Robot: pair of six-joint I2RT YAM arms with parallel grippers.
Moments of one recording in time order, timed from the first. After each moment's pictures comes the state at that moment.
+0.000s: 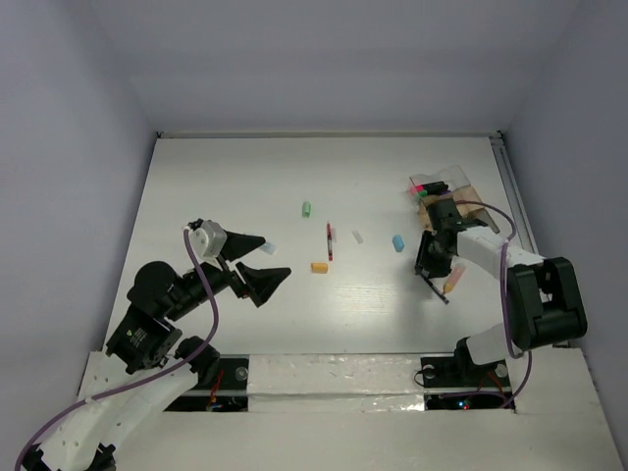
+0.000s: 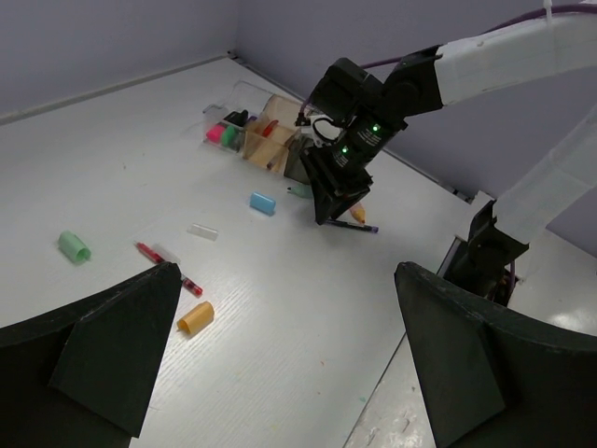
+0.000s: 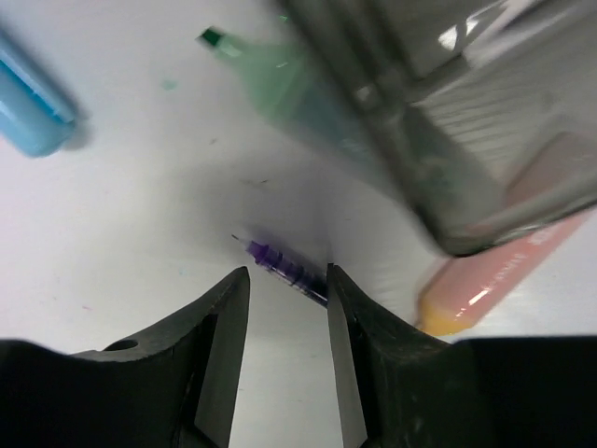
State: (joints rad) left arm -0.62 0.41 0.71 -0.25 0.34 -0.28; right arm 0.16 1.47 0.81 -0.62 0.03 0.49
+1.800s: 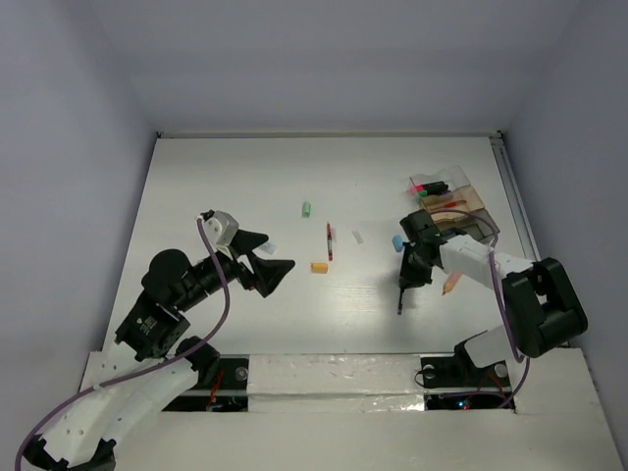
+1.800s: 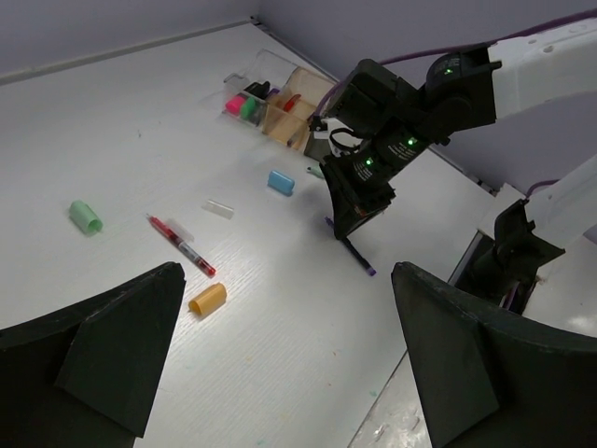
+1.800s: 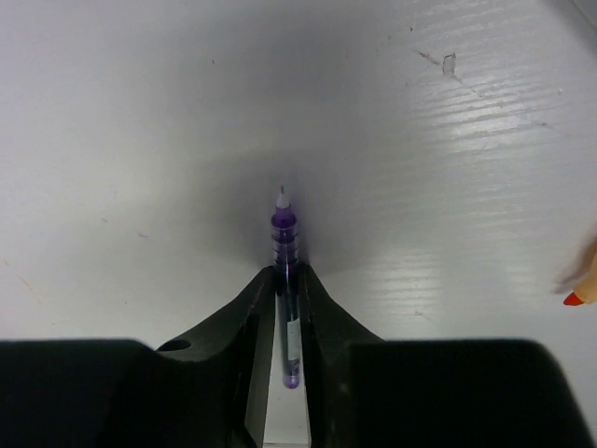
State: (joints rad) left arm -0.61 0.49 0.71 -0.25 0.30 -0.28; right arm 0.41 1.46 0.77 -0.59 0.05 0.66
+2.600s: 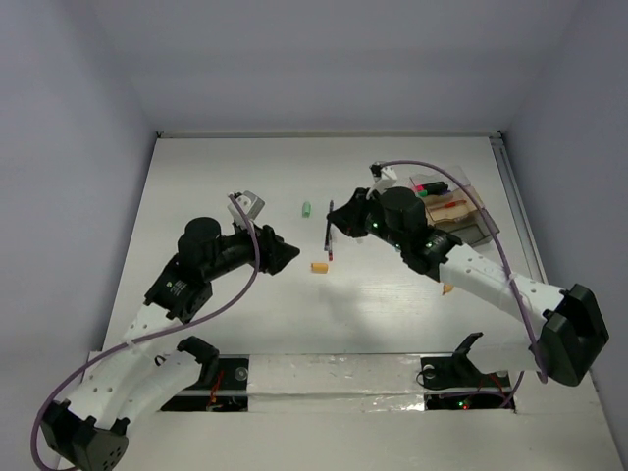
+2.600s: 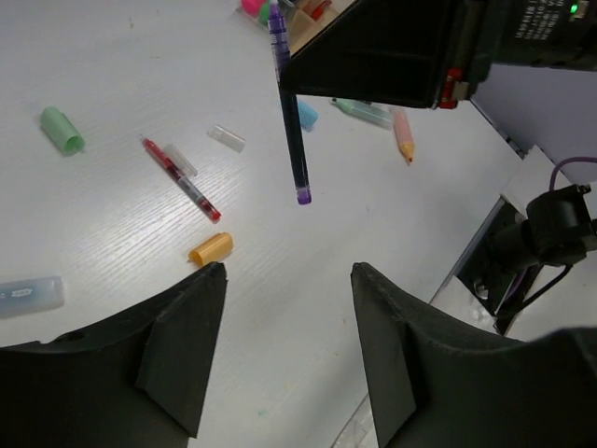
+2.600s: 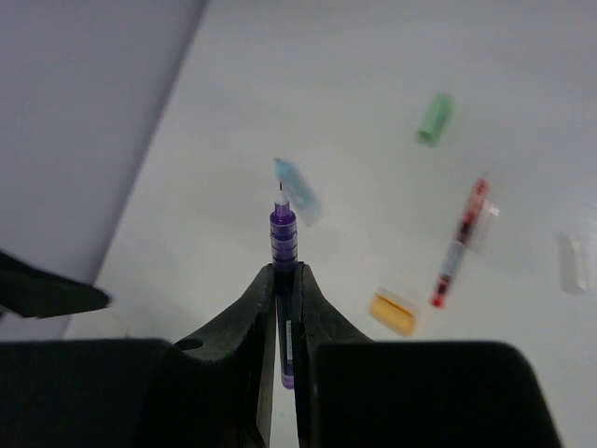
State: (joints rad) left arm -0.52 0.73 0.71 -0.23 0.41 -0.31; right arm 0.72 1.26 0.94 0.00 0.03 0.64
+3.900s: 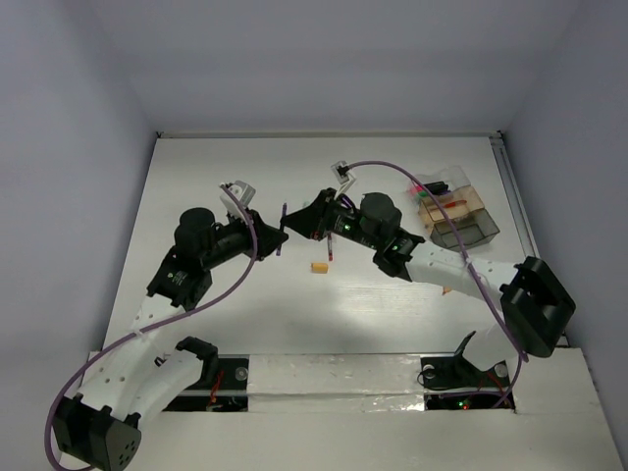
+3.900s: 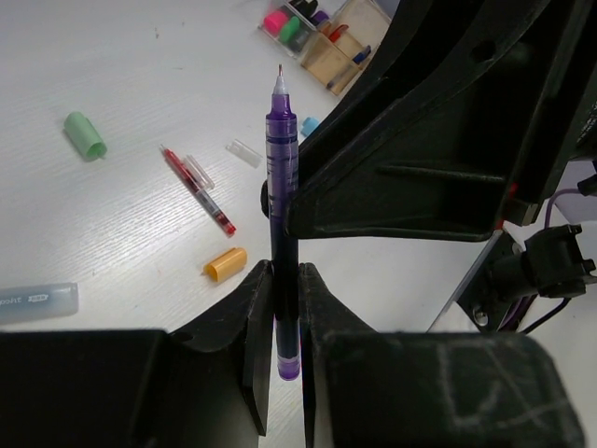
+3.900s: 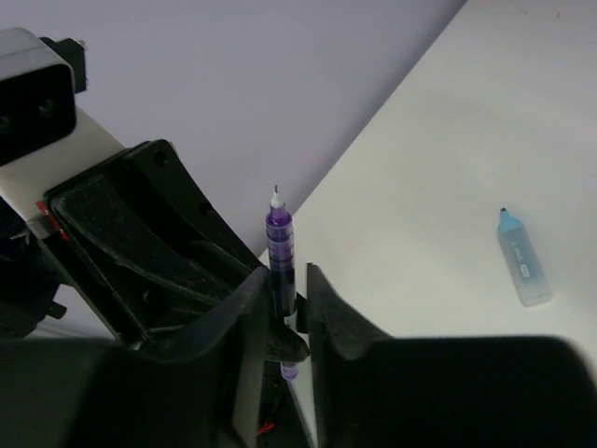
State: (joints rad) left arm -0.38 0.80 0.71 -0.16 0.49 -0.35; right arm 0.85 1.50 0.97 0.59 -0.25 0.79
